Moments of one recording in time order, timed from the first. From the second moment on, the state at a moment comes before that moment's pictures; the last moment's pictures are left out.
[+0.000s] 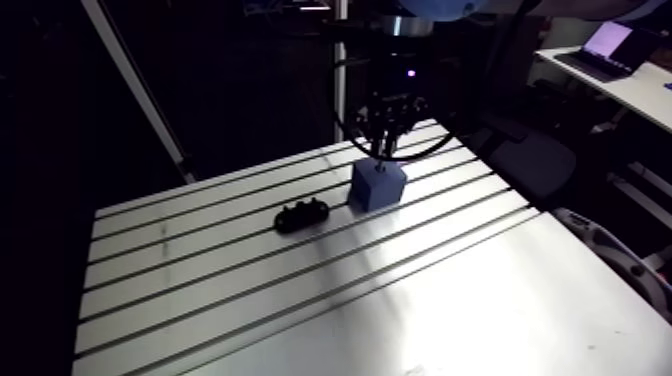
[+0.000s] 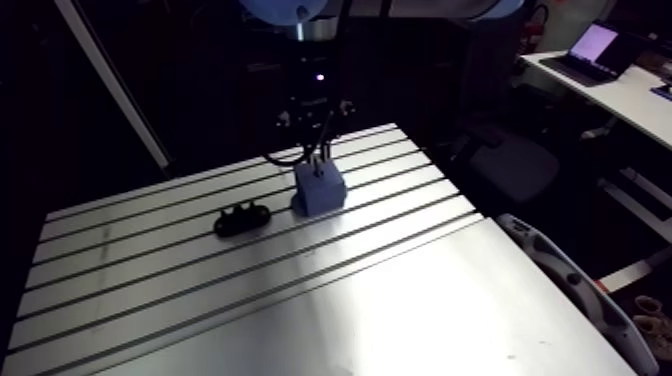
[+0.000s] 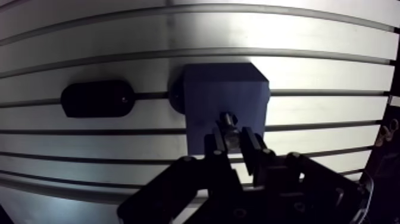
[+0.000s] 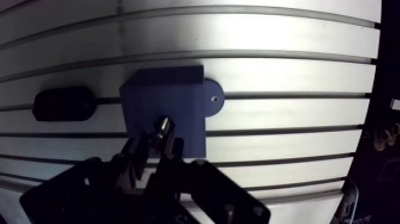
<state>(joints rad) -0.43 -1.20 1.71 -2.01 -1.58 -1.97</state>
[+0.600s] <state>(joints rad) -0.43 -1.18 1.72 -2.01 -1.58 -1.97</state>
